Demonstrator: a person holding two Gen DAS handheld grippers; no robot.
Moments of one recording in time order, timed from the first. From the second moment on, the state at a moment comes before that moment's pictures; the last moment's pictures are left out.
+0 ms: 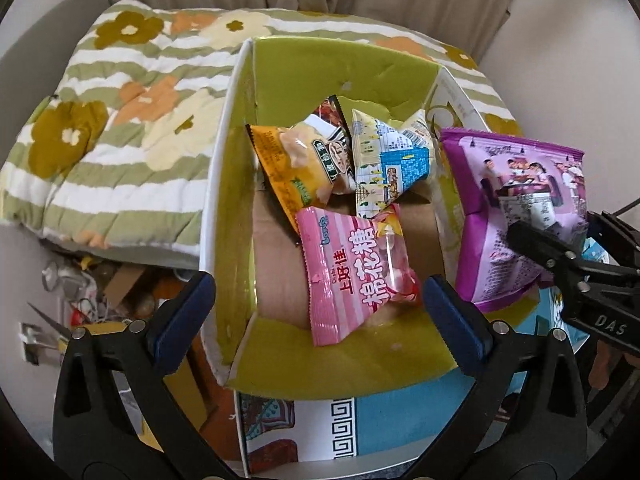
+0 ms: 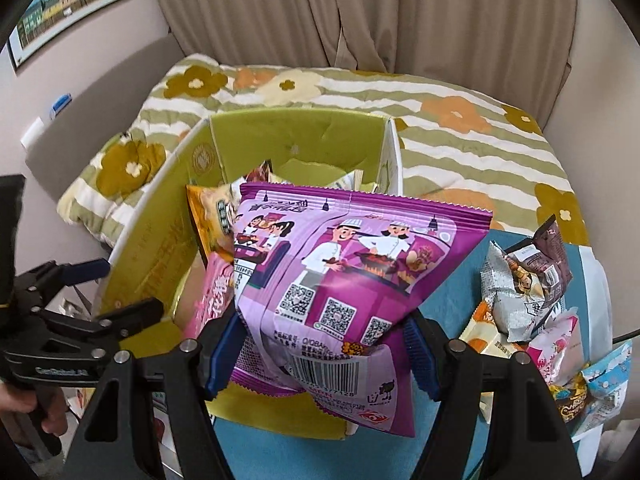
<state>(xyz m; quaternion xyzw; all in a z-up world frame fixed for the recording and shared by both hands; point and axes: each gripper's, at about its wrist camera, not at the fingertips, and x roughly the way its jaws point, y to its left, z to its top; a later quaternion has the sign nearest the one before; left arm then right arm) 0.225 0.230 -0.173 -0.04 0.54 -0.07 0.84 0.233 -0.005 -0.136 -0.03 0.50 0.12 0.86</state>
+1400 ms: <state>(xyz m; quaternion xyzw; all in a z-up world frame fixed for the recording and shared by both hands) 0.201 0.193 -0.124 -0.05 0.49 -0.10 0.87 0.204 -0.039 -0.106 -0.01 0.43 0.09 0.90</state>
